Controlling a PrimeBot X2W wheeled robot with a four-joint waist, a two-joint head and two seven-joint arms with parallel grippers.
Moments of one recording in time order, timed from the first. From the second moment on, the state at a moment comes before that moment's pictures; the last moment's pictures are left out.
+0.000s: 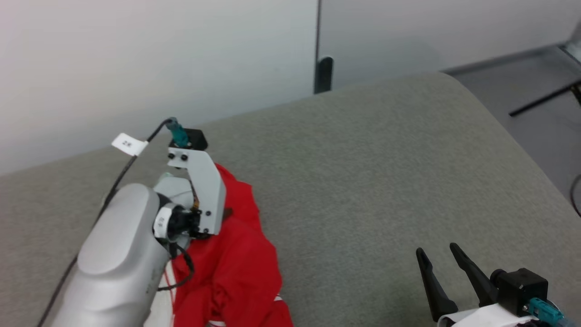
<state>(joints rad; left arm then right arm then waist) -0.69 0.28 -0.37 0.50 -0.57 -0.01 0.99 0.10 -0.05 0.11 -0.11 0.23 0.13 0.08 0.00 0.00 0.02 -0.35</state>
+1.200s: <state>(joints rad) -0.88 0.24 -0.38 0.96 -0.54 0.03 0.84 0.03 -0.05 0.17 -0.01 0.28 0.13 0.00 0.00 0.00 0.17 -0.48</state>
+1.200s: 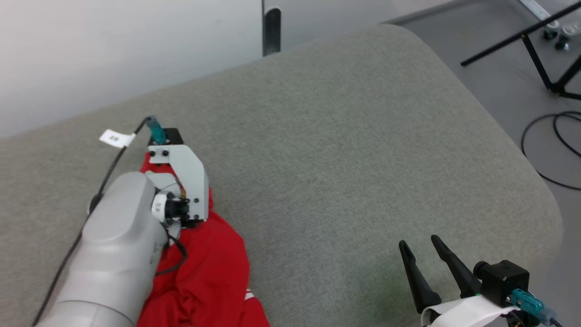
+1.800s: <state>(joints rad) -0.90 0.27 -0.40 0.87 -0.55 0.00 0.87 0.13 -0.05 0.13 -0.06 0.25 0.13 0.07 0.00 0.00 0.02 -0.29</state>
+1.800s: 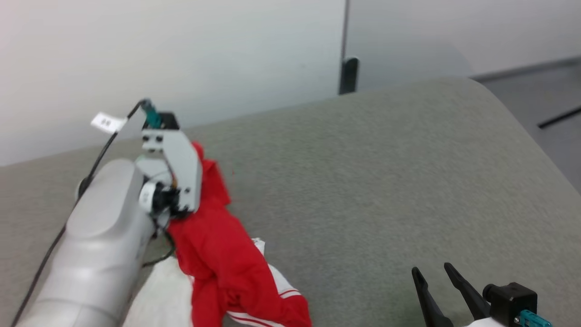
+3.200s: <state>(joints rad) -0.37 0.38 -0.32 0.35 -0.60 -0.06 0.38 0.09 -0.13 0.16 -0.03 0.26 0.13 0.11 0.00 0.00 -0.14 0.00</state>
